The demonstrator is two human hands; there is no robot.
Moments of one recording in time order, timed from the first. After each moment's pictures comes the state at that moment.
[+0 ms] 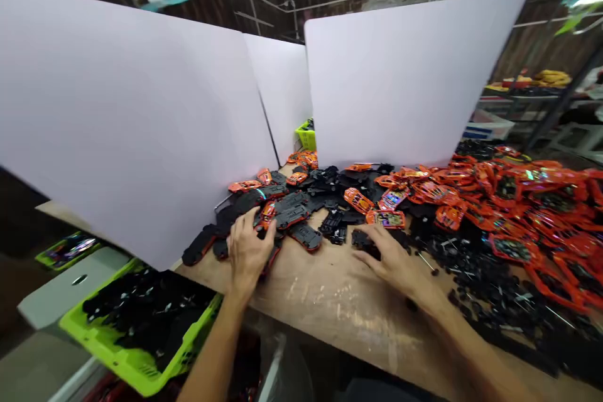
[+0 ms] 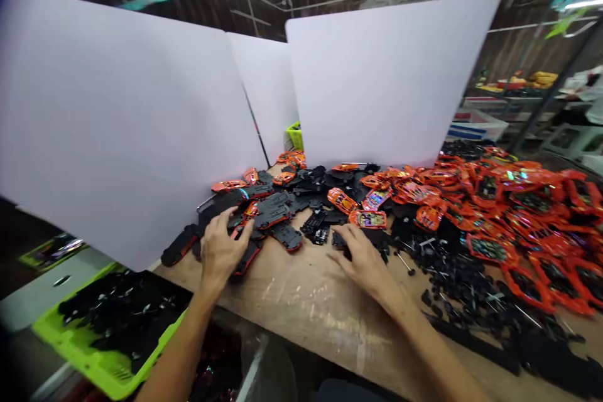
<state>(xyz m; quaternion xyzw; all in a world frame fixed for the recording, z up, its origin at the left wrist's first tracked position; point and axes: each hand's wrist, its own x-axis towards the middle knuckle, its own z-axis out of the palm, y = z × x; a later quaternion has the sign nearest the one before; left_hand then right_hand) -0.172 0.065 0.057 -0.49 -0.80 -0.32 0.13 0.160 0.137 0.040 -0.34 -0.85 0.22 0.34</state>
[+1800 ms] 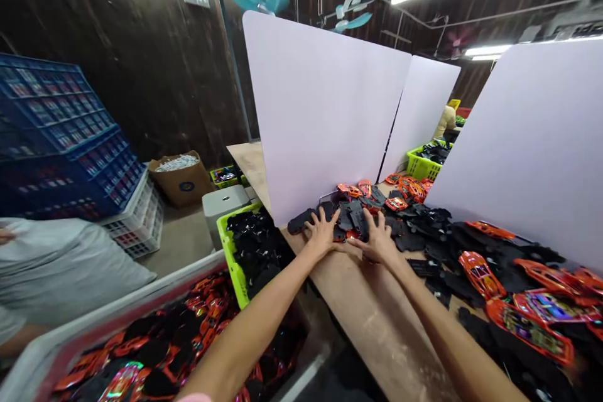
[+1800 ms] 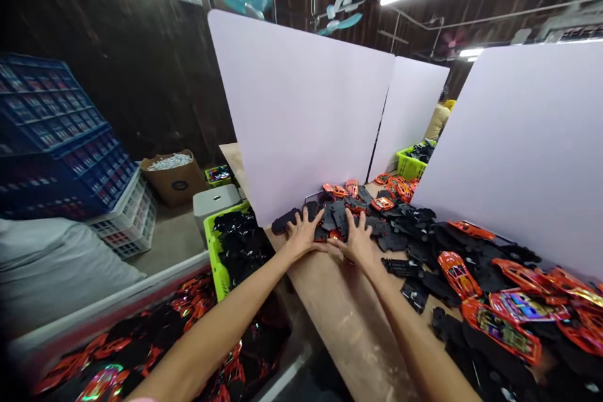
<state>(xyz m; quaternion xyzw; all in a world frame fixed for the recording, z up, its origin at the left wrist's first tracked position) -0.276 0.065 0.031 -0.47 -0.87 -0.13 0.02 -0.132 0.205 0.010 -0.34 -0.91 0.15 0.18</state>
